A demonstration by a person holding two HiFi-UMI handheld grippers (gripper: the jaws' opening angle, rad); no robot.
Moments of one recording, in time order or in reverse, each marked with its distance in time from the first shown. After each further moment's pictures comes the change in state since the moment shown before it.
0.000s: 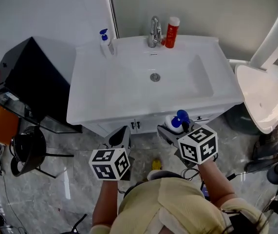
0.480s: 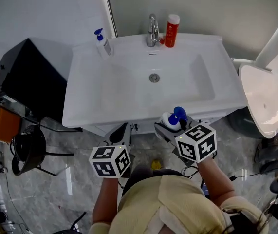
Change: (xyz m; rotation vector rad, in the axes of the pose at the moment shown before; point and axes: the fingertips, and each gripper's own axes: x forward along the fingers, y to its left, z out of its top) left arm 0.049 -0.013 0.010 0.006 0.007 0.029; right arm 0.015 -0.040 0.015 -0.020 -0.007 0.058
